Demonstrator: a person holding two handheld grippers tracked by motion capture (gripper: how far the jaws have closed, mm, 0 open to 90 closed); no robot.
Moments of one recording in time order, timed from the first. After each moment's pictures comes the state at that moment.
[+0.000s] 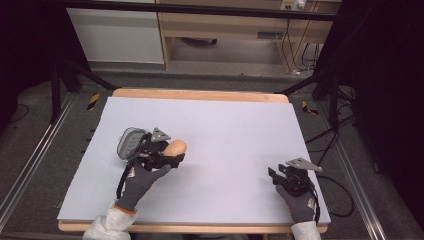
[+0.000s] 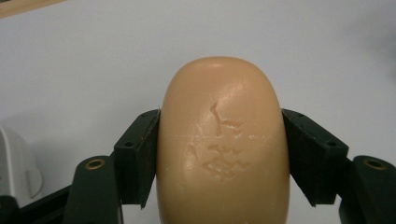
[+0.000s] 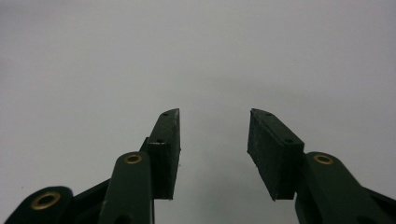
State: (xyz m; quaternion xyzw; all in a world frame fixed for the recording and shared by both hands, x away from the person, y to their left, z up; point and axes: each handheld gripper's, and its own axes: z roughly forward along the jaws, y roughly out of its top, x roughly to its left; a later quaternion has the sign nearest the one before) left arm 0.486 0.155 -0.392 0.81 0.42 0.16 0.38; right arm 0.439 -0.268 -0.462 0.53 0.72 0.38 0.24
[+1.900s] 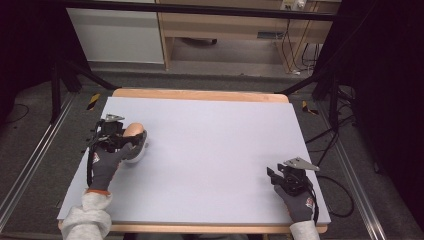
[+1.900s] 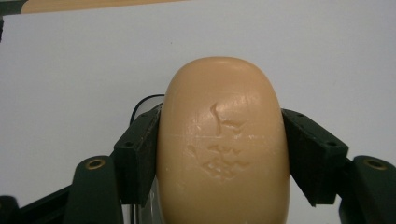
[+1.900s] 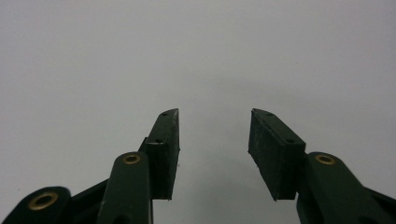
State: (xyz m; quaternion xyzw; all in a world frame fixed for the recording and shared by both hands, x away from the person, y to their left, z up) left arm 0.535 0.266 -0.402 0.73 0.55 0.22 0.35; right arm 0.441 -0.263 -0.463 0.53 0.72 0.37 0.25
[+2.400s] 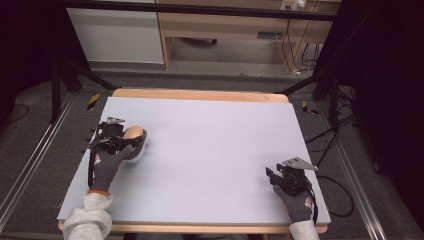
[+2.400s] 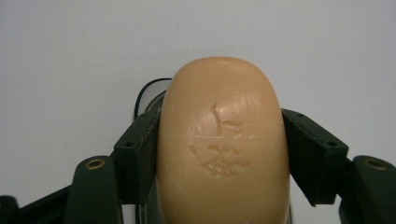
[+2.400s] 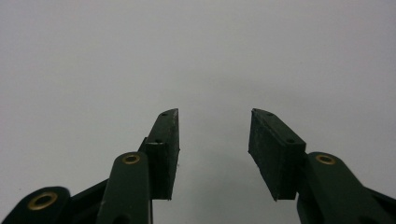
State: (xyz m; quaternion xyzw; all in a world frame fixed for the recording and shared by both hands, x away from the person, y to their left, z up) left arm 0.539 0.270 -0.416 0.73 0.55 0.21 0.35; right arm 0.442 -0.261 -0.464 0.52 0.73 0.37 0.25
